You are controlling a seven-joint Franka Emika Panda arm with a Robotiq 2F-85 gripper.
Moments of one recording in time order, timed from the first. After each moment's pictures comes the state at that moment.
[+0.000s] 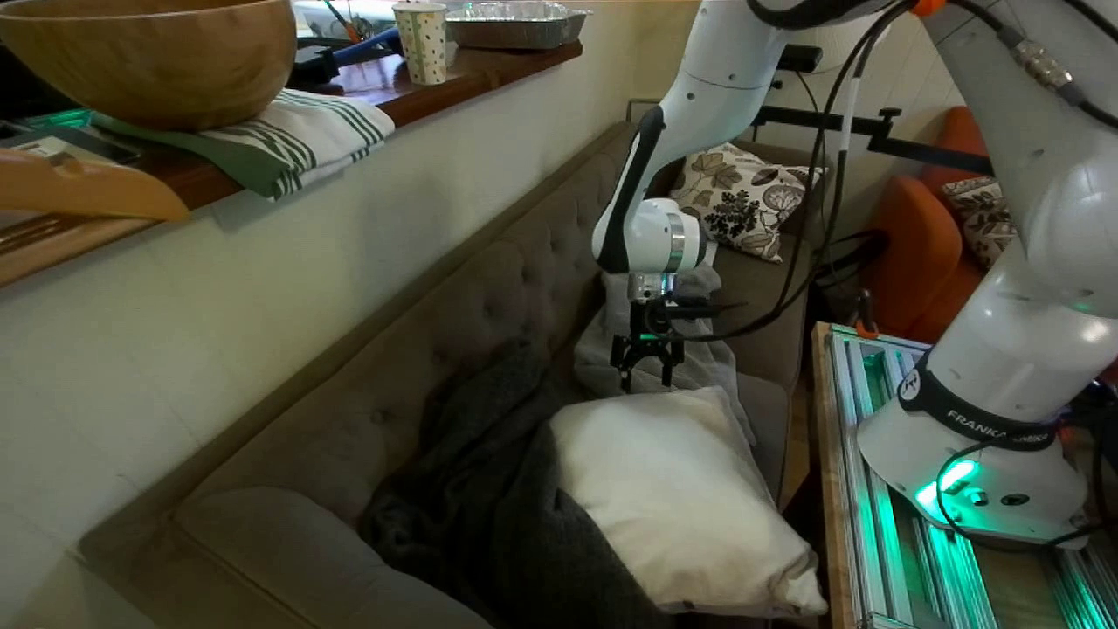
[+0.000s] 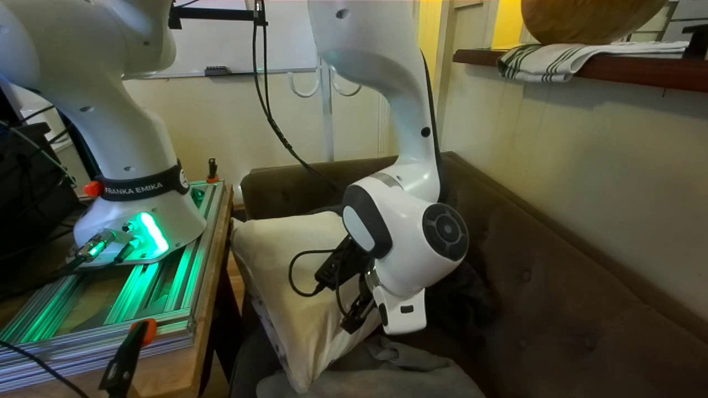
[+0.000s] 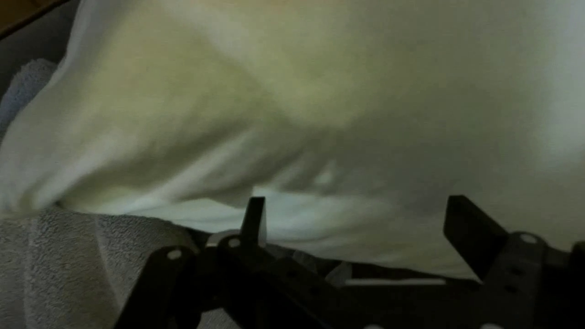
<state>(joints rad) -0.48 0.84 -0.05 -2.17 0.62 2.47 -0.31</state>
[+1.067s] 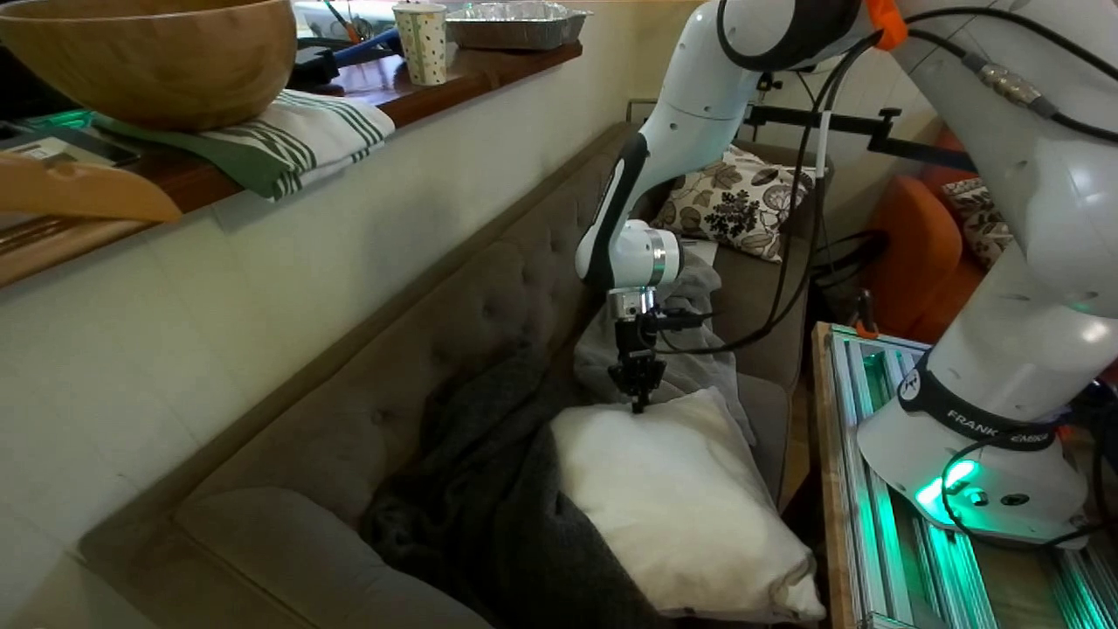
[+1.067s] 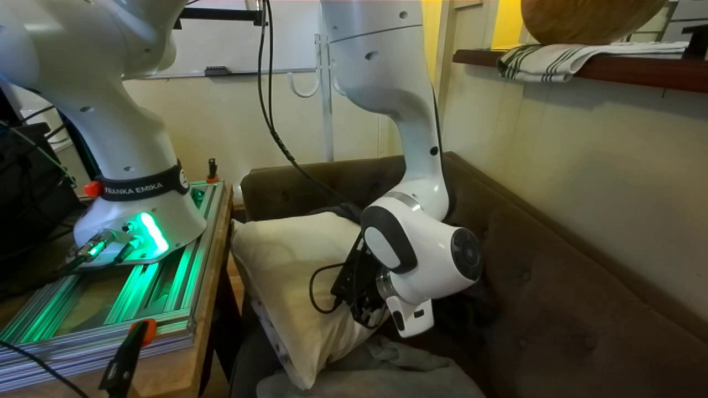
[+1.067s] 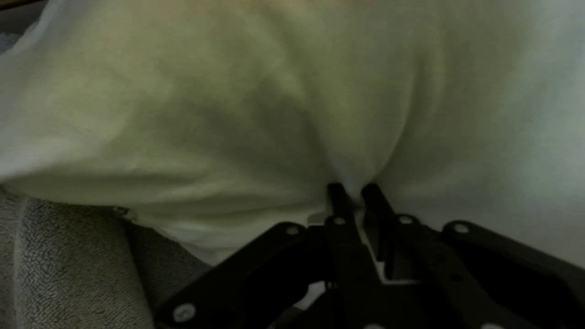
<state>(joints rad) -0.48 0.96 -0.02 -2.02 0.49 2.31 -0.35</state>
